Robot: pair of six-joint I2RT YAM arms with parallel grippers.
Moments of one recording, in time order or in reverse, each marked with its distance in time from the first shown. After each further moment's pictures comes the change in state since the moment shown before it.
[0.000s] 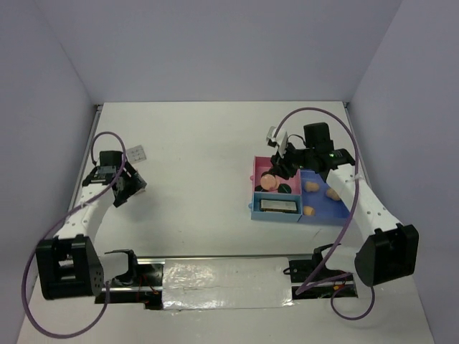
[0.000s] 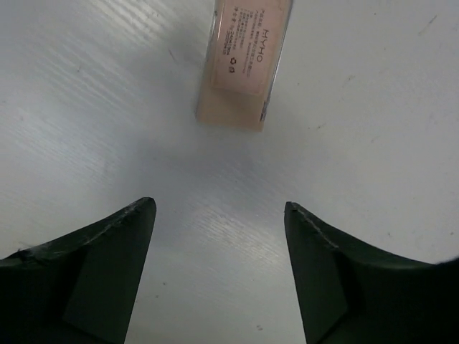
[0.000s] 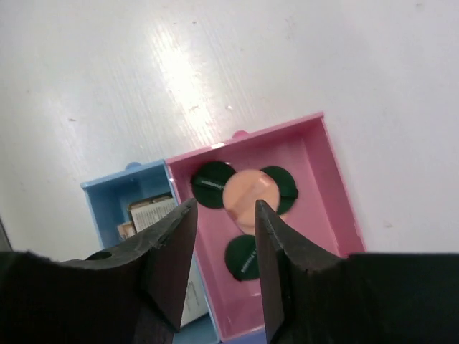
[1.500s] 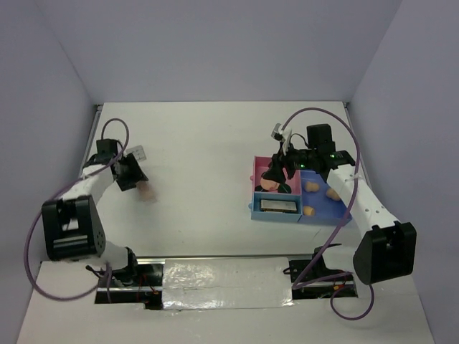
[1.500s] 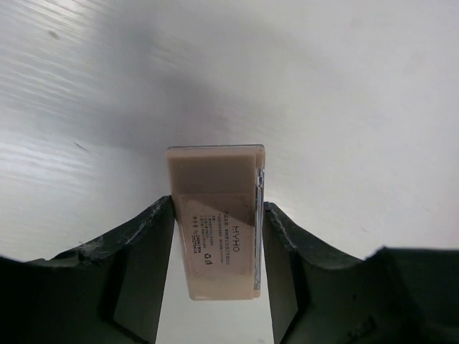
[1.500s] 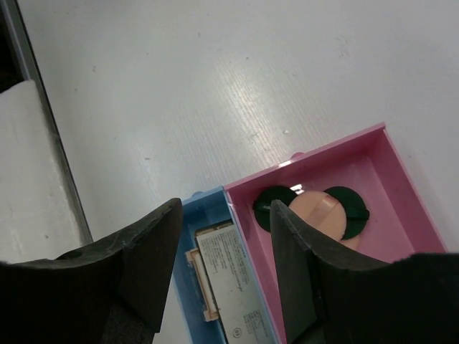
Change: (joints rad) left arm 0.090 0.388 0.181 0.129 0.237 0.262; right arm -0.043 0.035 -0.027 0.069 -0.221 0.227
